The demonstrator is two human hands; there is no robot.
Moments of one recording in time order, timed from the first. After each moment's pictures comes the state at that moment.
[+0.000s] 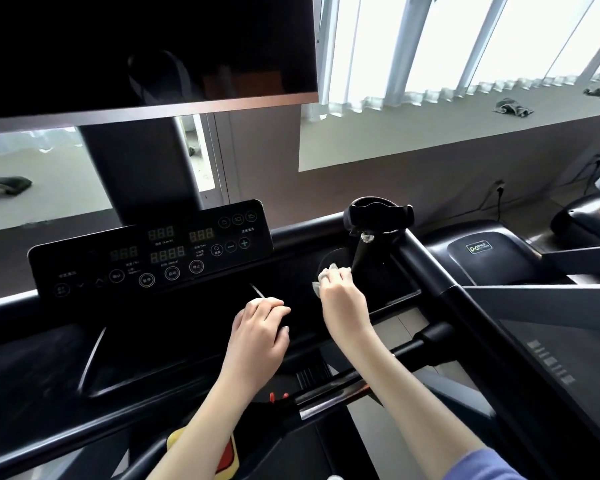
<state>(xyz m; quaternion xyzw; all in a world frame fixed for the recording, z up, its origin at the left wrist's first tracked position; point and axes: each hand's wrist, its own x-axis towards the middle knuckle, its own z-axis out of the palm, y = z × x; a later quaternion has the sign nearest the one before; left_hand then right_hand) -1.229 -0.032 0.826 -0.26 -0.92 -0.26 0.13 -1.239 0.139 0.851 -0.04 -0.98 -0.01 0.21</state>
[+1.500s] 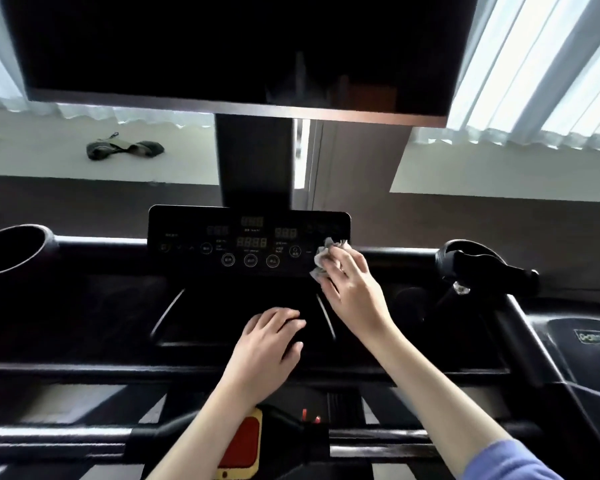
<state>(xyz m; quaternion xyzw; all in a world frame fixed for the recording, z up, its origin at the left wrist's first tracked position) -1.218 -0.083 0.831 -0.17 -0.95 -0.20 0.15 -1.307 0.093 0.866 0.26 -0.87 0.21 0.35</state>
